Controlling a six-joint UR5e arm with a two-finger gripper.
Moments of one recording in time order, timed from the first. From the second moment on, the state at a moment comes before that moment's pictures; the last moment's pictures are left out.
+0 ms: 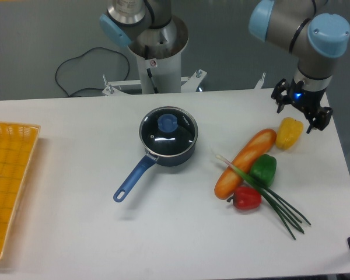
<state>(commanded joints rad) 2.92 -1.86 -1.59 -1.18 1.57 1.67</state>
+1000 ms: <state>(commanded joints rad) 2.89 -1.77 -1.72 -1.18 1.57 1.66</state>
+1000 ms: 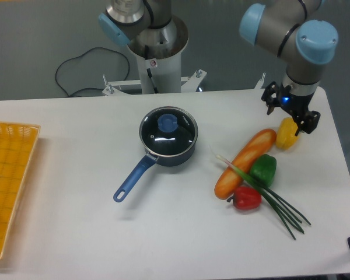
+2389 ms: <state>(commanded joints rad) 2.67 -1.54 -1.95 -1.18 1.58 1.46</state>
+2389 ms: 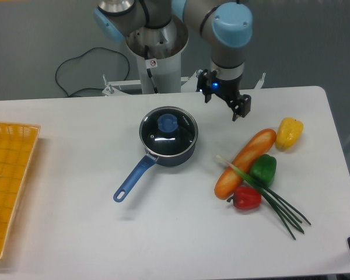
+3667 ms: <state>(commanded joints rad) 2.54 -1.59 -1.97 -1.20 1.53 1.59</state>
